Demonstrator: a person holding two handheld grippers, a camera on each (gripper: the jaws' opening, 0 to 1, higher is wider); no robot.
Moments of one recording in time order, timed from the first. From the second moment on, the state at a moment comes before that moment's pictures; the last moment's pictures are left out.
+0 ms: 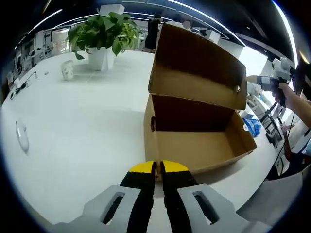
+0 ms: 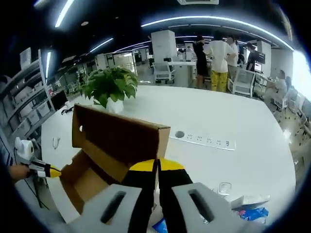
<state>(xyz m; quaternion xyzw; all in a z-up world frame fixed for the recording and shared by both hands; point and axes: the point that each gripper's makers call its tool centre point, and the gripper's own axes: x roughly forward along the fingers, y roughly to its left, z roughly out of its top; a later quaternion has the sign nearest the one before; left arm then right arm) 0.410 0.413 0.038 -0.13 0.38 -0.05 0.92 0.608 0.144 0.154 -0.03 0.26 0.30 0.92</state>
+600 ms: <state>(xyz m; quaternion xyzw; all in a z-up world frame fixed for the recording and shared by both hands) 0.408 0.410 0.039 -0.13 0.37 -0.05 0.92 0.571 0.139 0.158 -0.04 0.20 0.29 0.93</state>
